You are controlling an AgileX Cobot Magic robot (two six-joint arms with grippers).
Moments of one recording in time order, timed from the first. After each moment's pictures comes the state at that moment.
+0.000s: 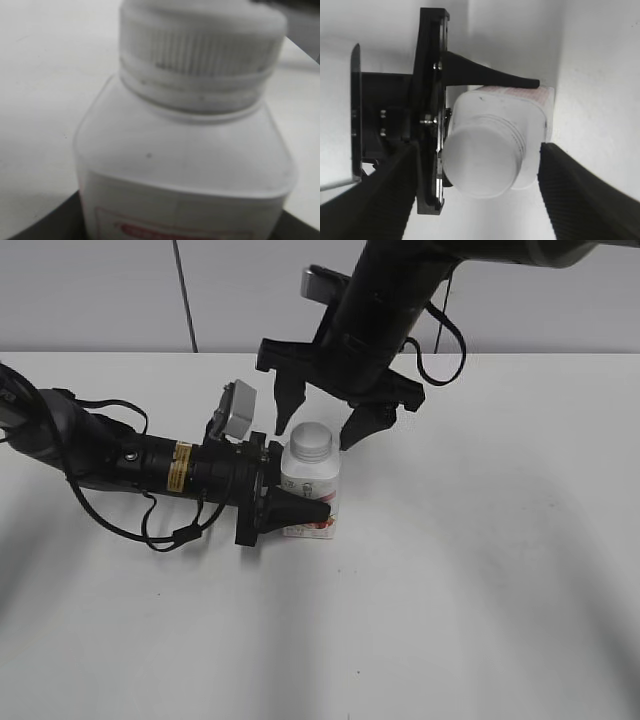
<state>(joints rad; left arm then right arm) -0.25 2.41 -1.31 1.57 -1.20 -0.70 0.58 2.08 -1.72 0.32 0.98 0.38</state>
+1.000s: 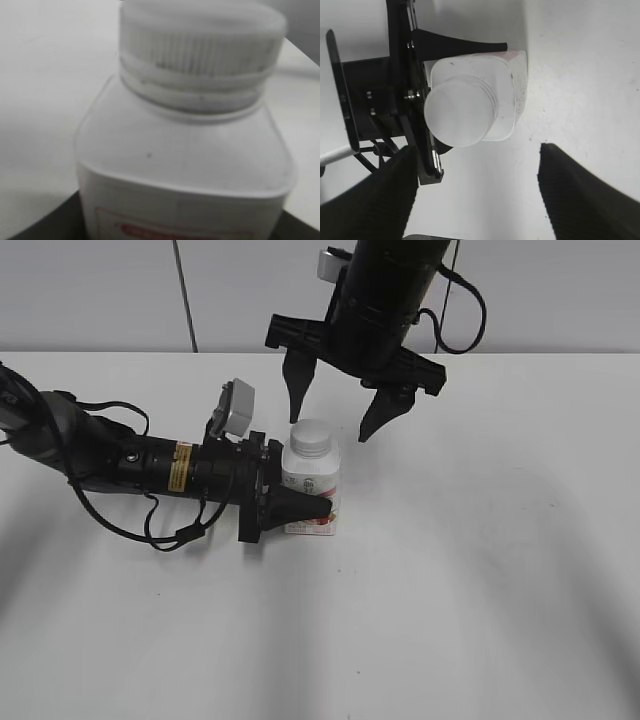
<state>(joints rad) -0.25 2.42 -1.31 1.54 -1.20 -0.70 0.58 2.08 -1.83 0.26 1.19 0.56</state>
